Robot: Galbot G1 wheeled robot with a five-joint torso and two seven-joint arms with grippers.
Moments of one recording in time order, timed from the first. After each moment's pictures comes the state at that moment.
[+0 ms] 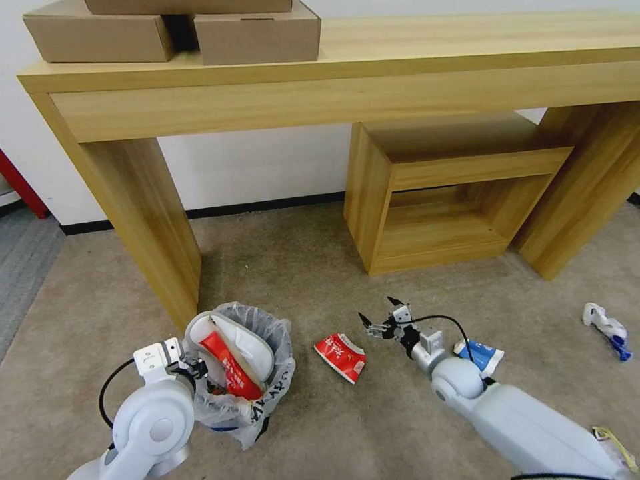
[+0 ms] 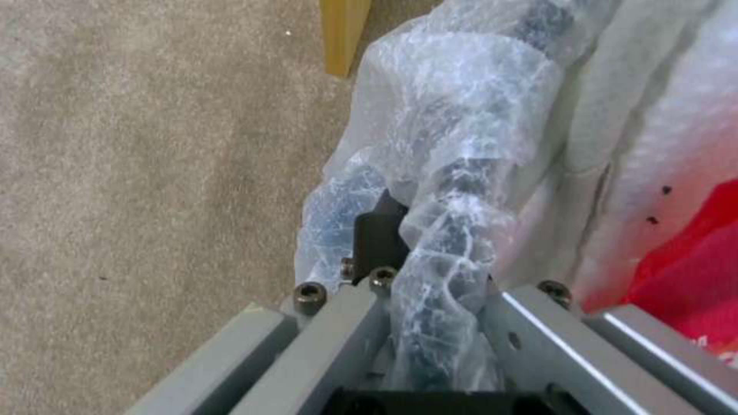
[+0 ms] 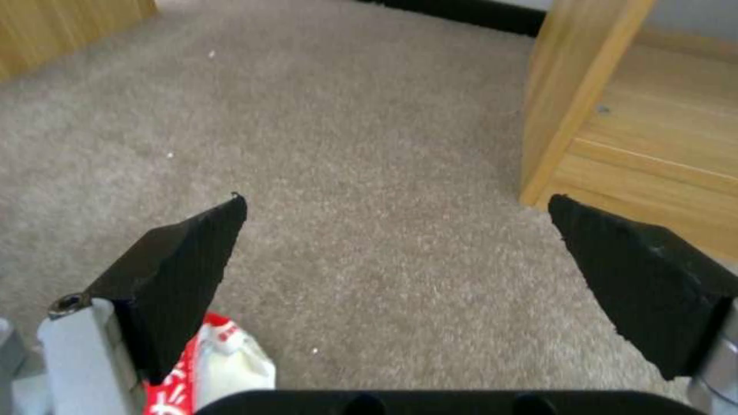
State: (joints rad) left arm 1.35 -0.95 -0.32 -2.20 -1.29 0.52 -1.18; right arm -0.69 0.88 -0.42 1.32 0.67 0.11 0.05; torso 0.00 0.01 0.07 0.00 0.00
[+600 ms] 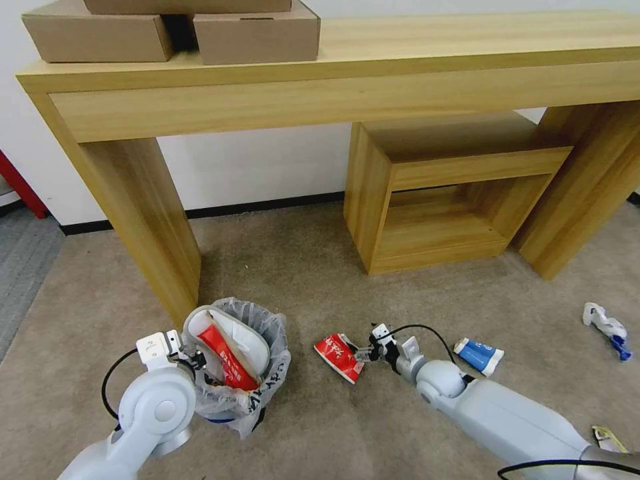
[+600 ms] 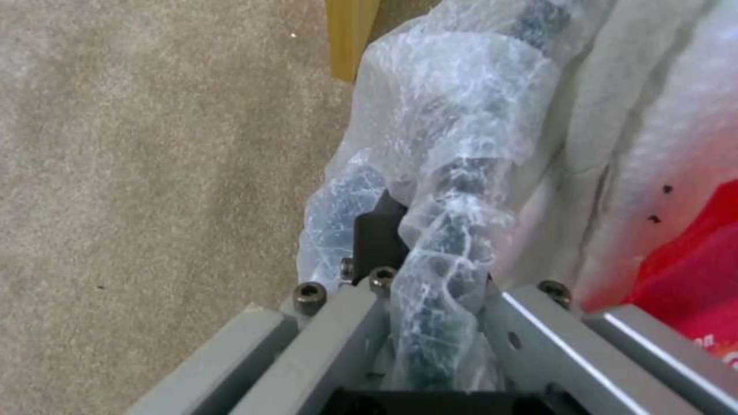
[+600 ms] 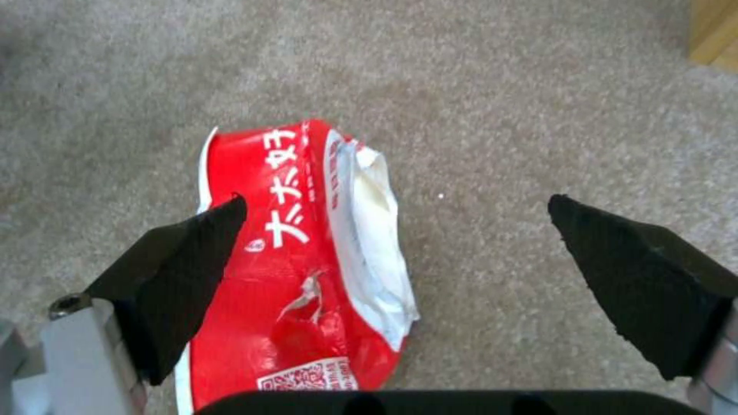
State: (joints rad) left arm 1.28 -0.94 -0.29 -2.14 -1.32 0.52 -1.20; right arm -0.66 0.94 -0.58 1.23 0.68 0.02 0.03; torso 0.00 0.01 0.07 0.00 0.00
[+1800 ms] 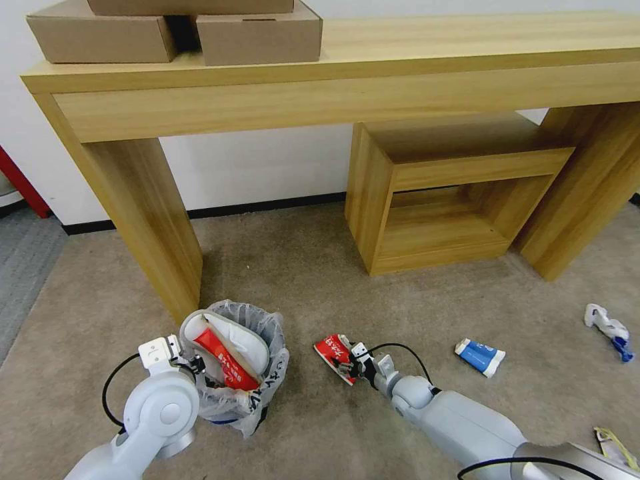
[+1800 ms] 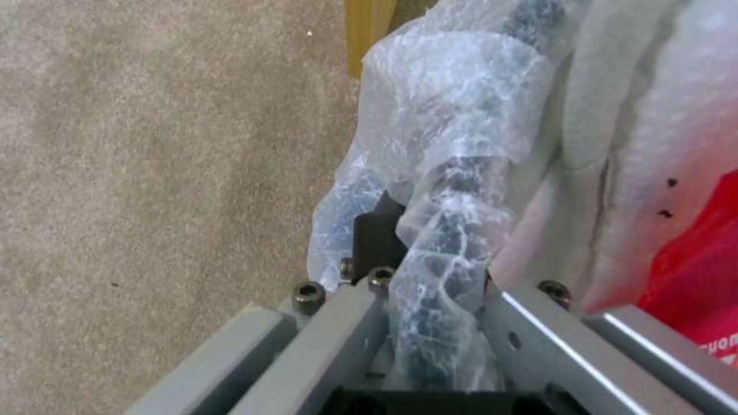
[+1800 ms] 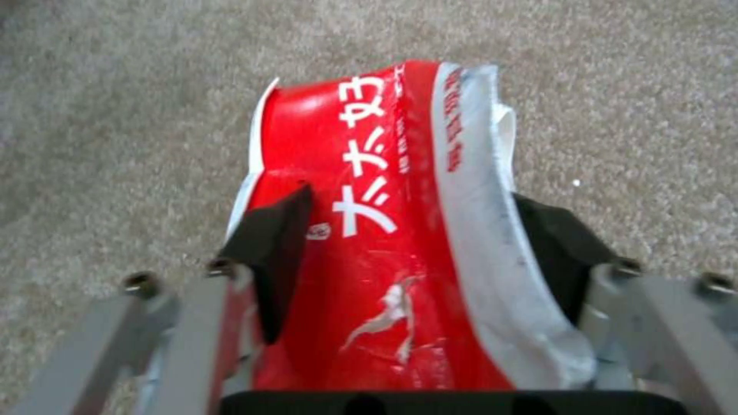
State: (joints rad) left arm 1.28 -0.95 -0.27 -2.12 -1.30 0.51 -1.21; right arm -0.64 1.13 -0.61 0.95 0.64 0.16 -0.05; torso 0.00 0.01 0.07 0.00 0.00
